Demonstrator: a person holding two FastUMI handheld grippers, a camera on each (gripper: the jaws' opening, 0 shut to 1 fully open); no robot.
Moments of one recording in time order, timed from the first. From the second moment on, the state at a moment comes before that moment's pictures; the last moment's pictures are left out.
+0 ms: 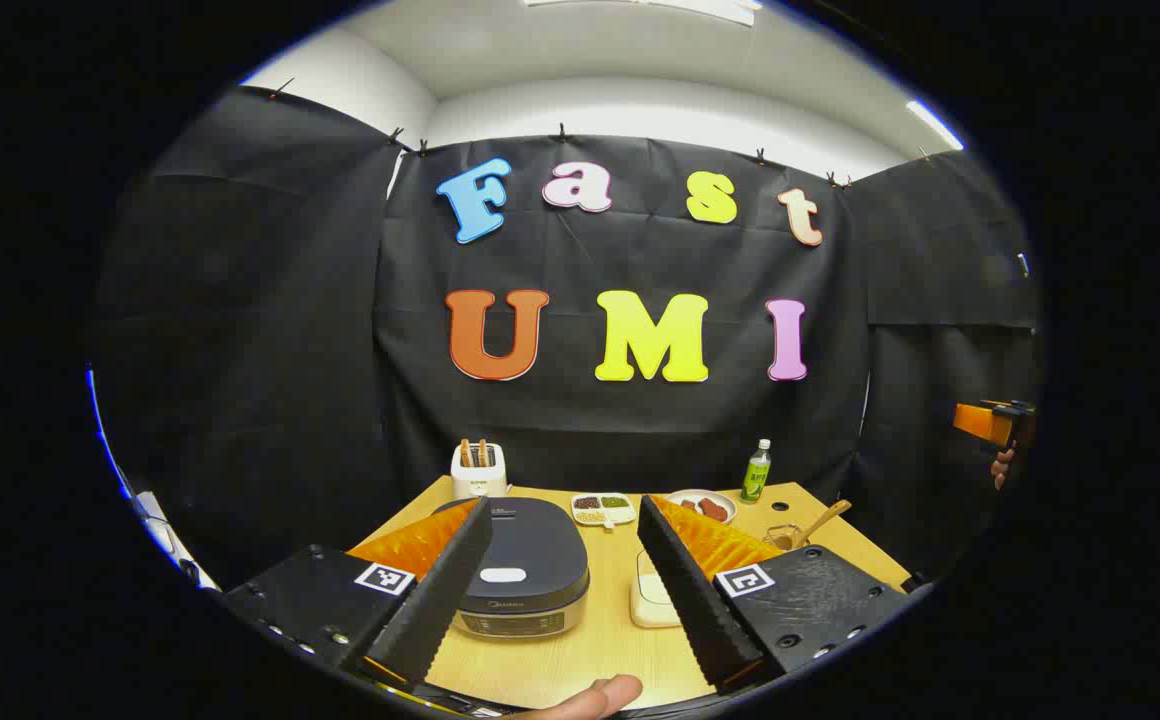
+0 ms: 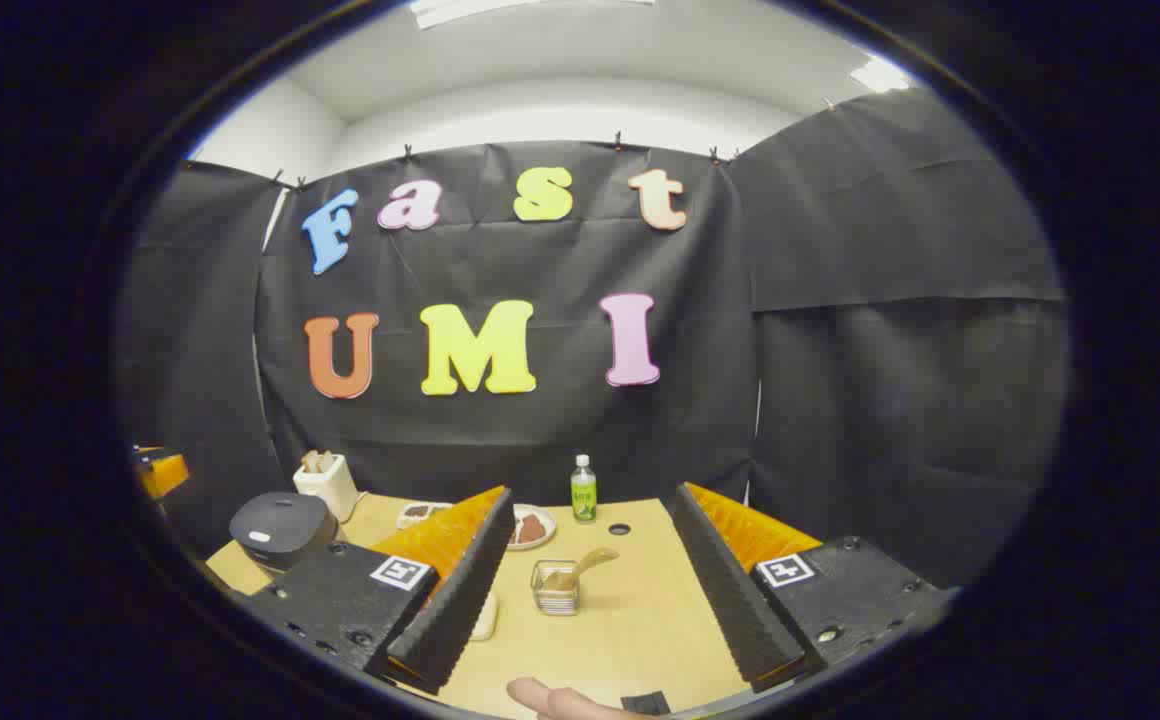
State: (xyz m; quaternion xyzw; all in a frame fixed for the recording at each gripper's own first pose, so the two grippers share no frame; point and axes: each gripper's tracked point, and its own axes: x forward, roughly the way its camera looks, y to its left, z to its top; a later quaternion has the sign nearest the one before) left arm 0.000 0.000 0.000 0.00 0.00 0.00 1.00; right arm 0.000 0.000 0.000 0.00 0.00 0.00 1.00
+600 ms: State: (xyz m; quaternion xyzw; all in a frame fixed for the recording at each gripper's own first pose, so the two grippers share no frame) left arm 0.002 0.026 -0.003 0.01 -0.01 0.01 1.00; right arm -0.022 0.009 -0.008 0.01 0.00 0.03 1.00
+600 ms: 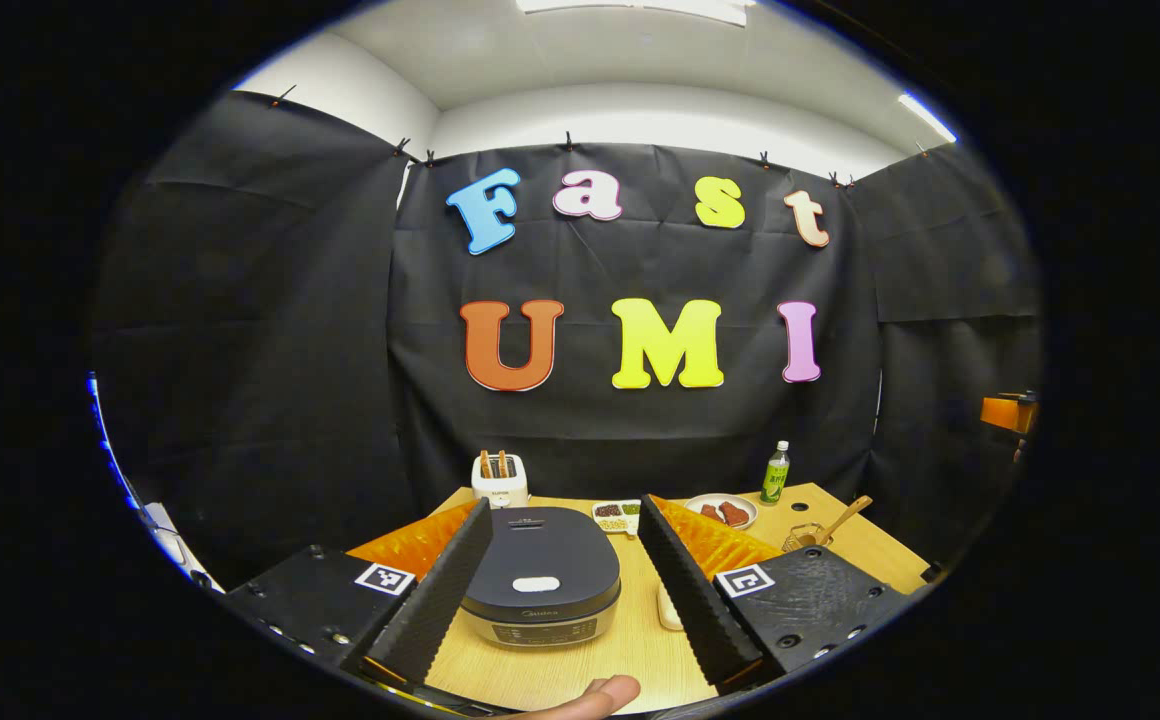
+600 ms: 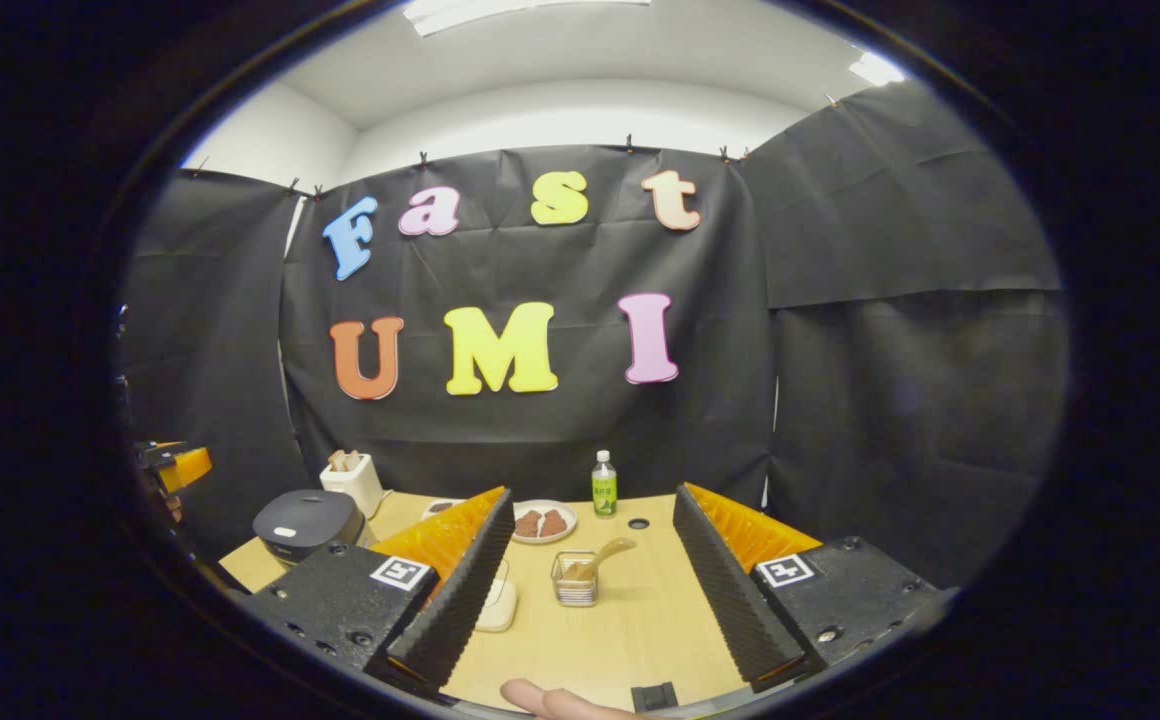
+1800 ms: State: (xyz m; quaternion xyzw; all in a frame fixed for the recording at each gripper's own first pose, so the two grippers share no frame) left arm 0.074 0.047 -0.116 0.00 0.16 0.03 0.99; right arm 0.022 -0.031 -0.050 0.01 0.04 -0.01 1.00
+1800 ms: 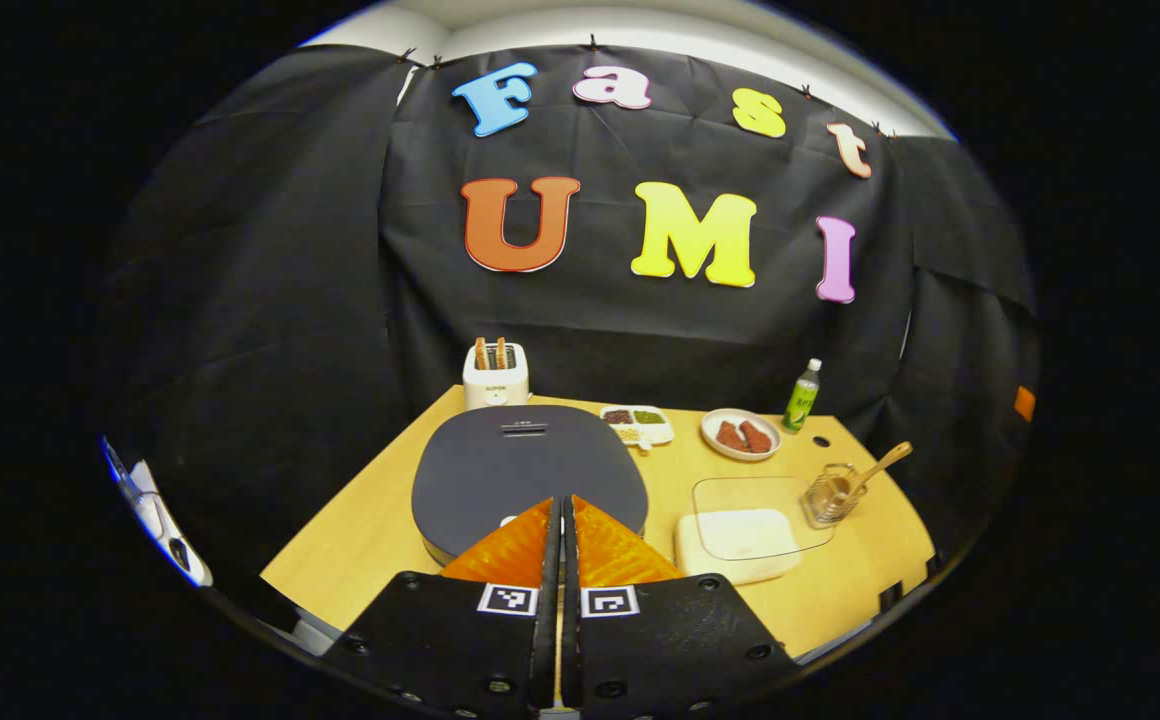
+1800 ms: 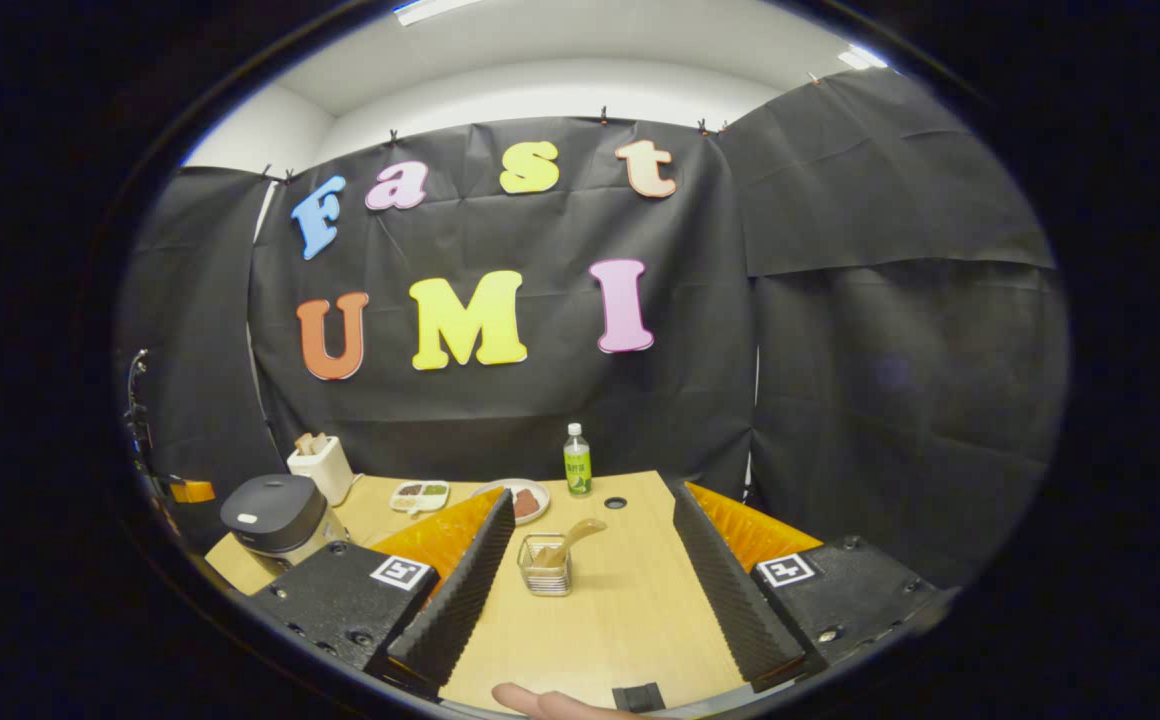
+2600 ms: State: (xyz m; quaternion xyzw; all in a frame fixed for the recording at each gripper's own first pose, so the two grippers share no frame) left arm 0.117 0.053 -0.181 0.02 0.25 0.06 0.97; right arm 0.036 -0.030 -0.101 -0.01 0.08 0.01 1.00
